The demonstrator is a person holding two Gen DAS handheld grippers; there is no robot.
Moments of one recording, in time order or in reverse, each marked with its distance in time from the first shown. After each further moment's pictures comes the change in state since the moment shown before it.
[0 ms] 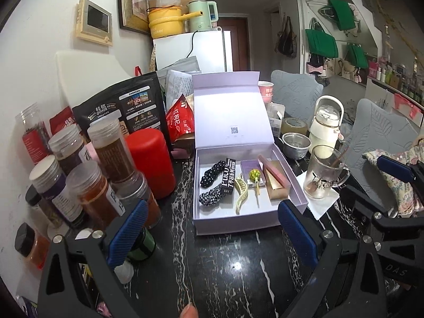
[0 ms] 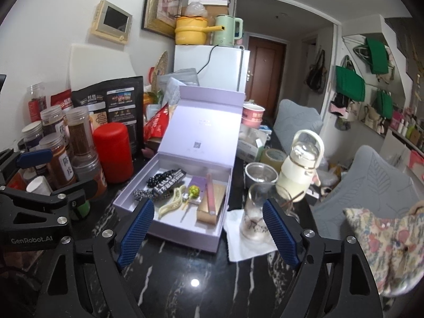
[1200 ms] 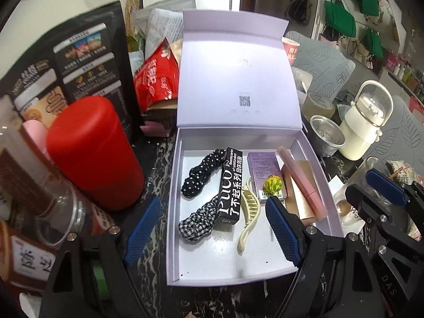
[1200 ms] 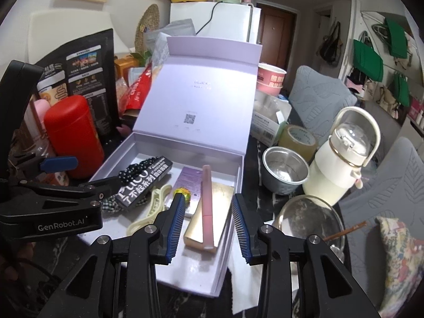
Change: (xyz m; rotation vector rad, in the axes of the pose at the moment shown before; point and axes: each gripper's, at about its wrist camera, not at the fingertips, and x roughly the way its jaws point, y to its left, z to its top) left arm 0.174 0.004 0.046 -0.077 0.261 -0.069; right arm 0.155 -0.013 0.025 0.008 0.188 0.014
